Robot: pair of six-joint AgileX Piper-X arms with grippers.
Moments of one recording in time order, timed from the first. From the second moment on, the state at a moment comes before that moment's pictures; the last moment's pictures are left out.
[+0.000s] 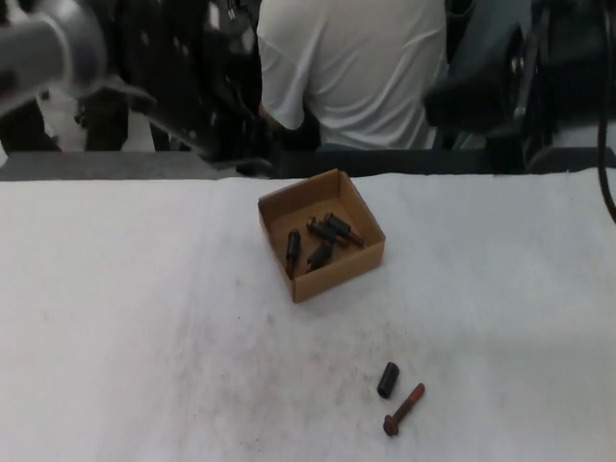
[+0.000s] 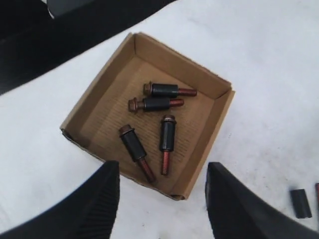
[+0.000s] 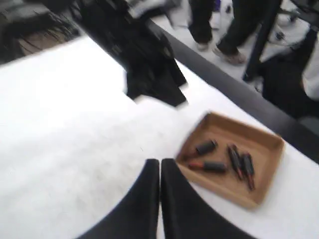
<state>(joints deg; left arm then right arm) -19.5 92.9 -79.9 40.2 22.5 11.2 22.4 65.0 -65.9 40.4 -25.9 -16.4</state>
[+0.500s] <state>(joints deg) -19.5 74.7 -58.1 44.3 27.2 10.5 19.5 85.0 -63.5 48.8 -29.0 -16.8</state>
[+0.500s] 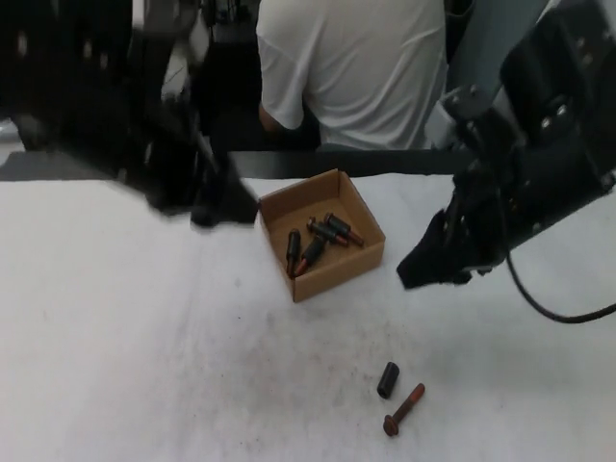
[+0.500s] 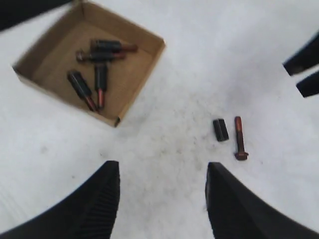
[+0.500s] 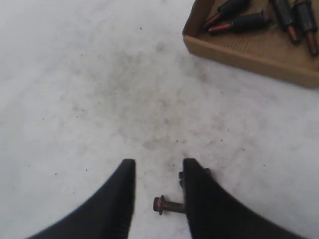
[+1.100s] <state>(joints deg) -25.3 73.1 -43.8 31.3 28.7 1.3 19.5 87.5 -62.3 61.5 -24.3 -24.5</state>
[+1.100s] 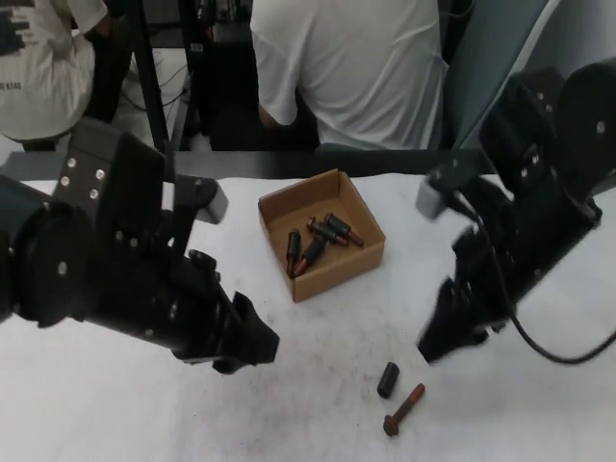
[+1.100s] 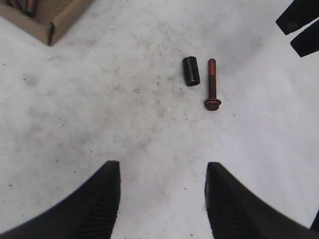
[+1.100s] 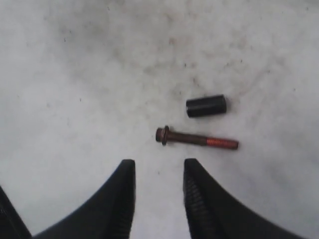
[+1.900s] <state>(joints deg) -27.3 72.9 -43.8 33.1 28.1 2.7 37.0 87.5 -57.7 53.1 -11.0 -47.3</state>
